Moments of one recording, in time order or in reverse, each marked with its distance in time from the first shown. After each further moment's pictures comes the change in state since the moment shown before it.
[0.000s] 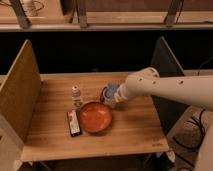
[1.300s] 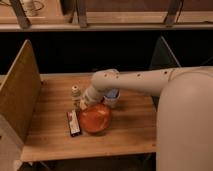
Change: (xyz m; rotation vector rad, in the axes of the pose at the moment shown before) arm -0.021 0.187 0.084 -0.361 0.130 -0.383
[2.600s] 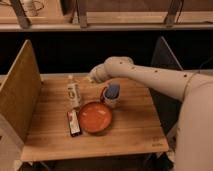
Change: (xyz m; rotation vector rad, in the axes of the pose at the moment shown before) arm -0.089 -0.090 -0.123 0.237 -0.433 -0.285
